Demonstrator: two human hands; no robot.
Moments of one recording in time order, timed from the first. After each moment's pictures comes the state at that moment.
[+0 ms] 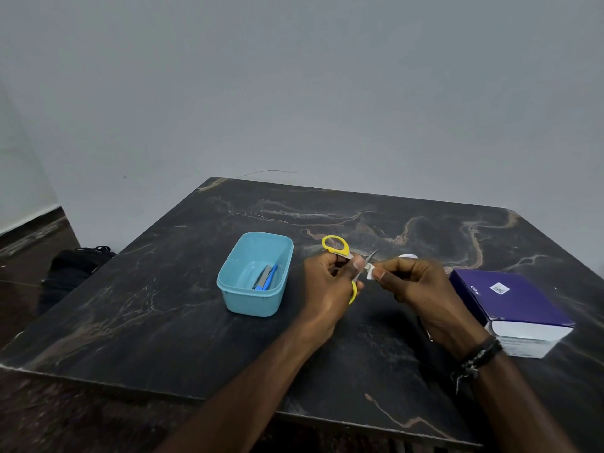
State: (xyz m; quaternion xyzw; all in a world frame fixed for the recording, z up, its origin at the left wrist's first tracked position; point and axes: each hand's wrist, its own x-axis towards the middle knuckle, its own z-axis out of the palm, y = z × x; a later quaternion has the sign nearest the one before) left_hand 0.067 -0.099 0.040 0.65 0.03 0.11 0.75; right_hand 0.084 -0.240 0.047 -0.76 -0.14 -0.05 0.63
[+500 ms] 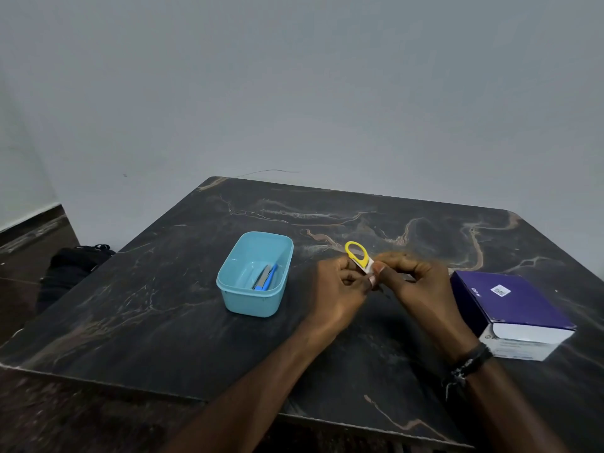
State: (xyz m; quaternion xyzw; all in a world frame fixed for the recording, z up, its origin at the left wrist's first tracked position) left_hand 0.071 -0.103 0.028 0.70 -0.04 0.10 0.70; right_hand 0.085 -0.234 0.042 -0.78 -0.16 -0.18 0.58
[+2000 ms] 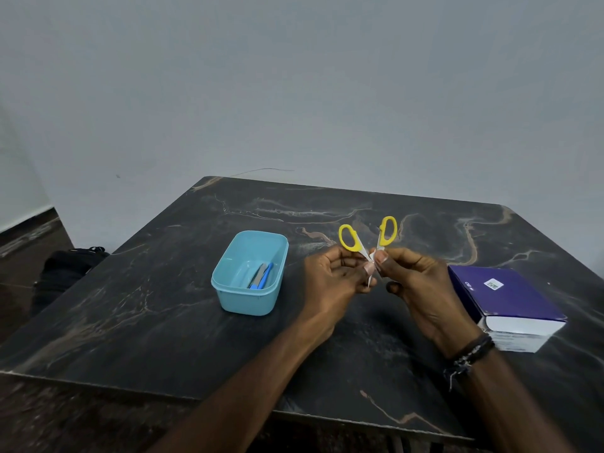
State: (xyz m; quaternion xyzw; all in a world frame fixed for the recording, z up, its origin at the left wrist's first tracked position) left_hand 0.066 -0.103 0.036 0.59 -0.04 0.09 0.80; right_hand 0.083 -0.237 0.045 -0.68 -0.09 -0.04 0.73
